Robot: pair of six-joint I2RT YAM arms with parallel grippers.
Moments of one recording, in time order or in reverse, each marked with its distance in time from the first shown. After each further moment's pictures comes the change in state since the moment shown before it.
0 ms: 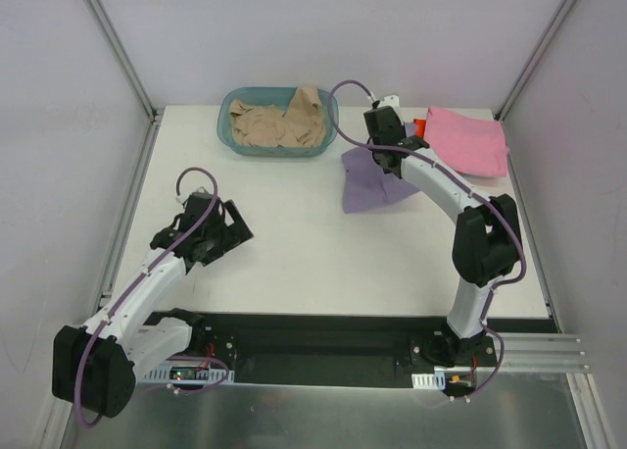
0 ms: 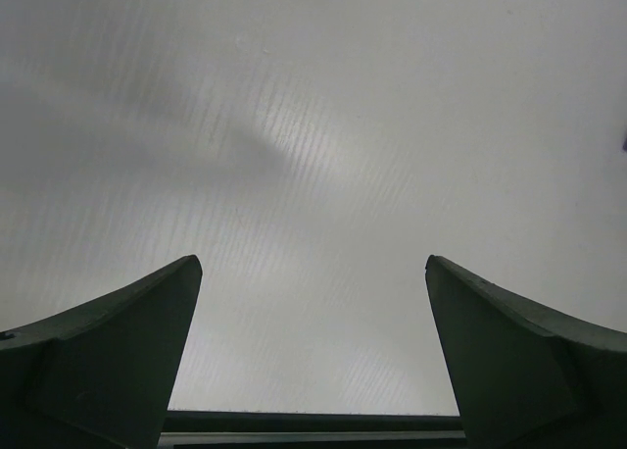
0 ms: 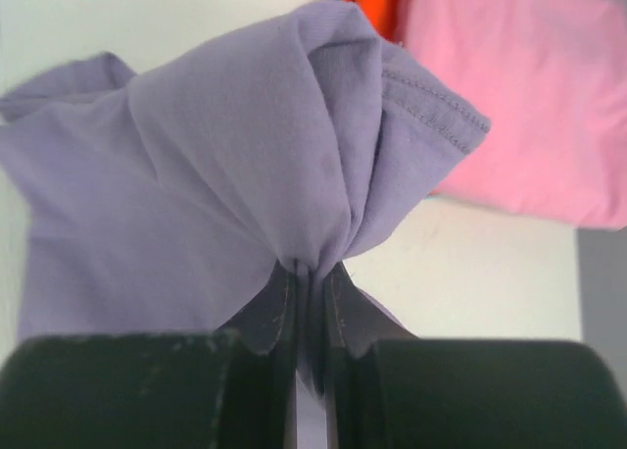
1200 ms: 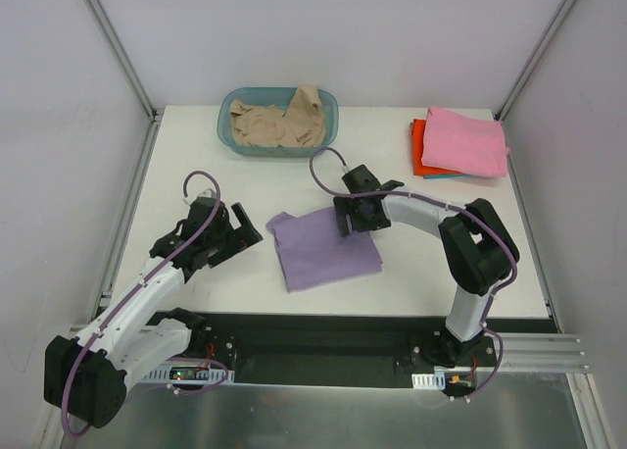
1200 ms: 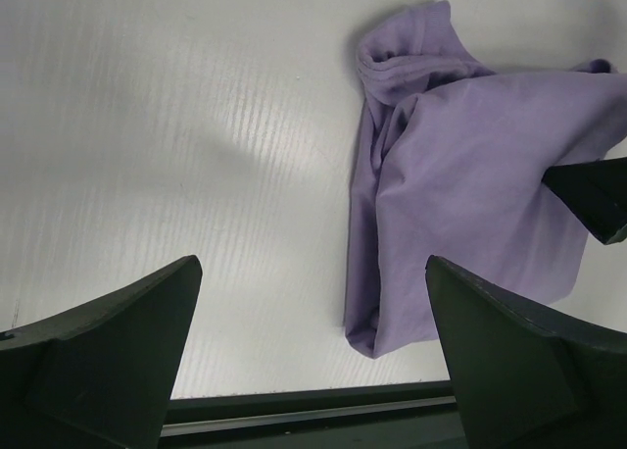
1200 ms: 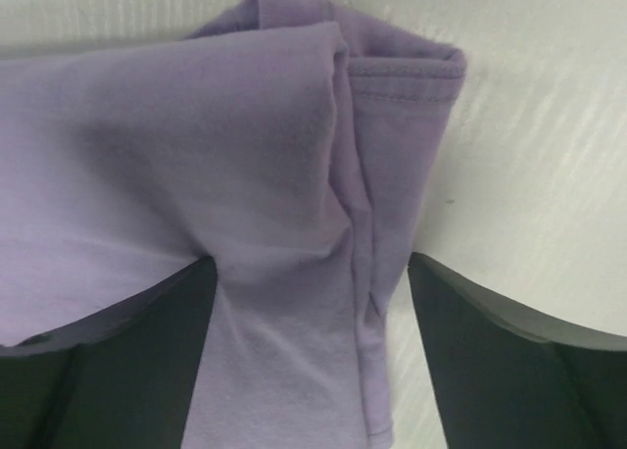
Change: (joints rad) left arm -0.084 -0.065 -0.012 0.014 0.026 -0.027; right arm 0.151 -0.021 -0.343 -0.046 -0.485 0.239
